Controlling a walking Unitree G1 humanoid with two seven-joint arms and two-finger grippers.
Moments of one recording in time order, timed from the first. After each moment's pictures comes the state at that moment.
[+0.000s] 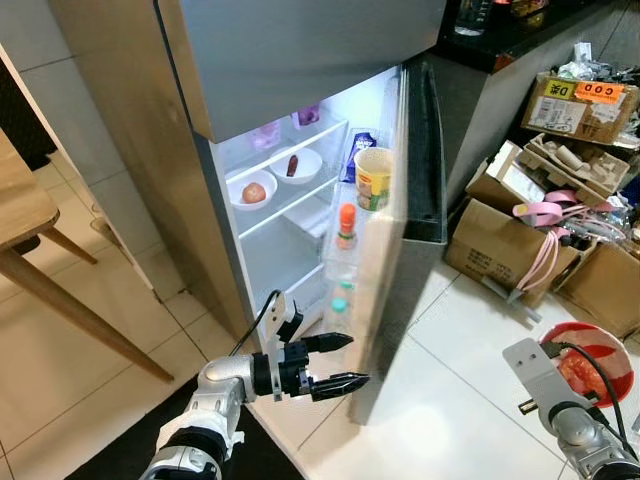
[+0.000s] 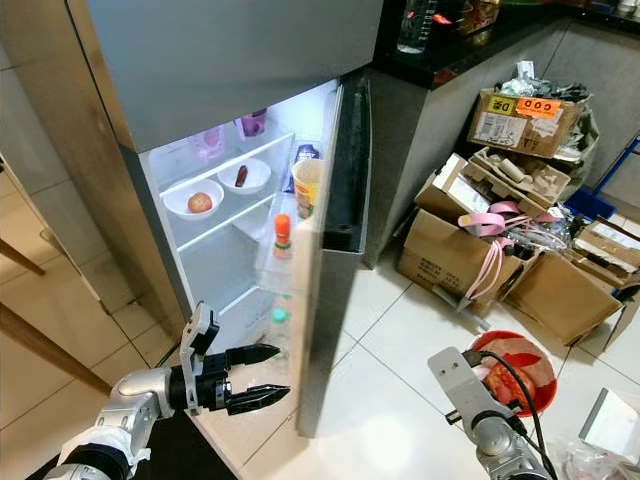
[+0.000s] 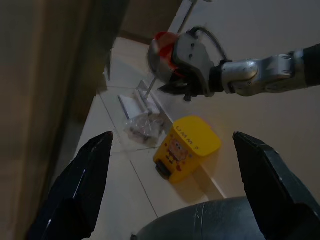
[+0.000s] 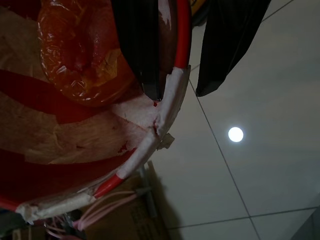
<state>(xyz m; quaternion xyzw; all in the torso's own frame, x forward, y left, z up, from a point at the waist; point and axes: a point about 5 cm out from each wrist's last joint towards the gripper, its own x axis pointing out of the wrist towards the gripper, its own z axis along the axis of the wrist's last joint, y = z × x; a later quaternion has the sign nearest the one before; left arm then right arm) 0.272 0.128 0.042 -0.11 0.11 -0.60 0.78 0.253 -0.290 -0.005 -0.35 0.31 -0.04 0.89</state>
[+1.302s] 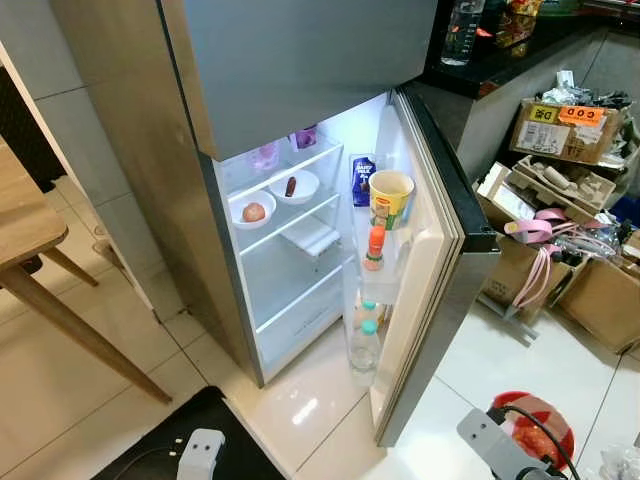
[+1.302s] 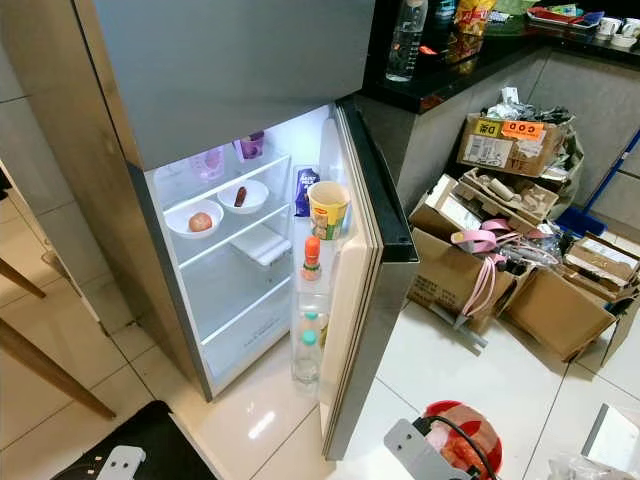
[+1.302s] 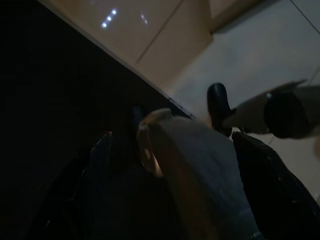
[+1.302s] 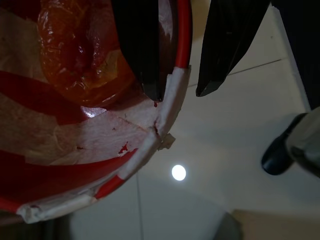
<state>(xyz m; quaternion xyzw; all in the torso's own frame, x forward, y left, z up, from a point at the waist) 0.151 0.221 -0.084 -0.06 0.45 -0.12 0.88 0.195 -0.246 -0.065 -0.34 0.44 0.11 0.82</state>
